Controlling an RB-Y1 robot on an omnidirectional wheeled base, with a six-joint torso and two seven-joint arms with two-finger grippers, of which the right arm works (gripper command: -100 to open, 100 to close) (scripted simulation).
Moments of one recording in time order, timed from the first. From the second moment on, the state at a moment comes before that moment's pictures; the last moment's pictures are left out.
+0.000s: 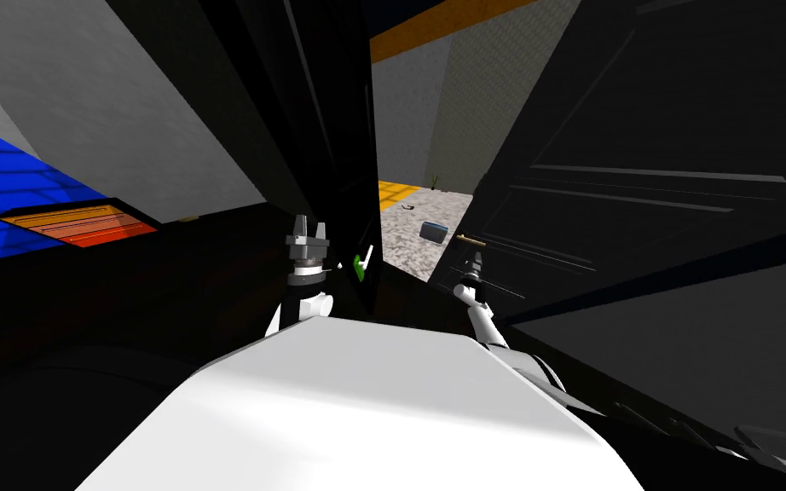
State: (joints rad) arm -0.22 -0.32 -0.14 -0.92 -0.68 -0.52 0.32
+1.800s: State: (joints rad) arm -0.37 -0.37 -0.25 -0.61 -0.84 -0.57 0.46
